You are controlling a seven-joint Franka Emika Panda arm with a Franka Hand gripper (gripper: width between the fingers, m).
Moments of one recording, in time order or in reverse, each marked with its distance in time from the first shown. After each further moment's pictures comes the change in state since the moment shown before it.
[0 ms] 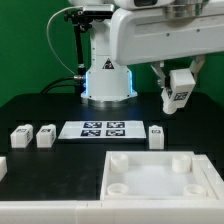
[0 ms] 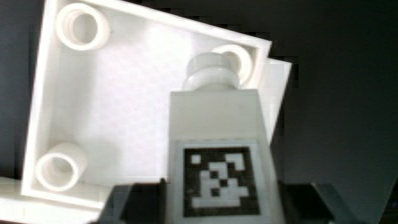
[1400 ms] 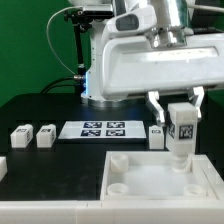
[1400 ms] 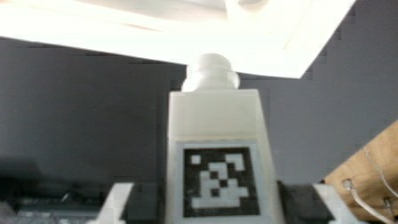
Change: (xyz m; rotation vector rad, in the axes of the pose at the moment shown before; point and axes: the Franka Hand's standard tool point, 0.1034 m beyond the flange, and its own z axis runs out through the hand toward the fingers) arm 0.074 0.029 0.042 -0.048 0.568 -0.023
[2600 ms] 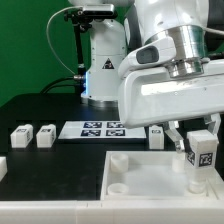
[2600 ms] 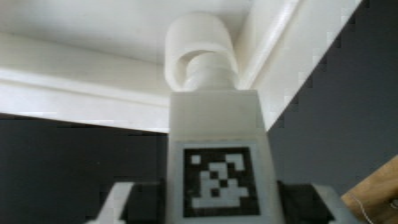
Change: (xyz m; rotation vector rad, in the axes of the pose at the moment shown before) arm -0.016 -0.026 0.028 0.033 -0.027 -0.034
